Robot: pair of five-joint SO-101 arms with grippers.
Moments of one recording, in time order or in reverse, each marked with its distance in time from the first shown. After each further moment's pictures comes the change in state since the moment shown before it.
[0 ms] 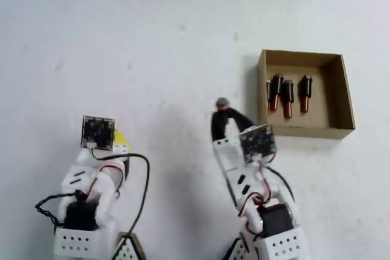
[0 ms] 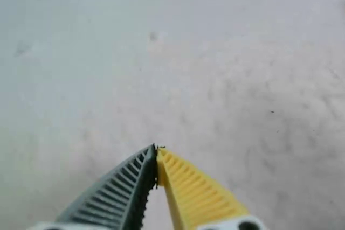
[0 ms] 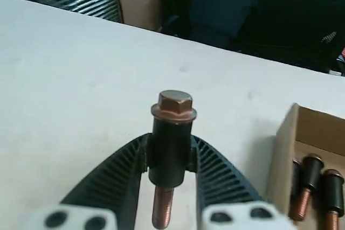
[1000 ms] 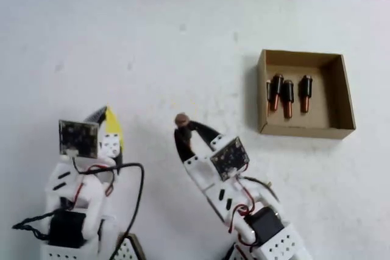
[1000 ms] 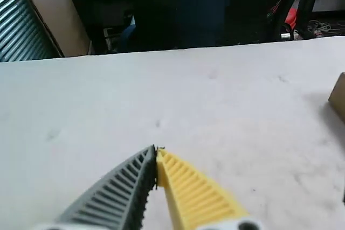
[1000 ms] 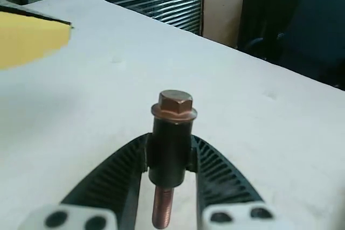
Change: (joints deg) left arm 0.9 0.3 -16.0 0.0 0.0; right arm -18.1 0.0 4.7 -5.8 0.0
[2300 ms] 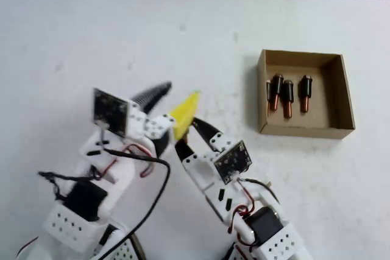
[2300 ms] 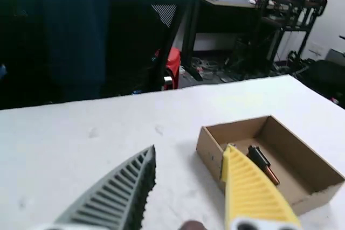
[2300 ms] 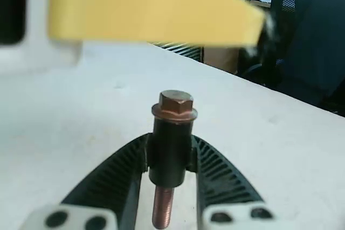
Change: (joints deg) left arm 22.9 30.7 -17.9 -22.1 10.7; right arm -1.9 0.0 0.0 -5.0 0.0
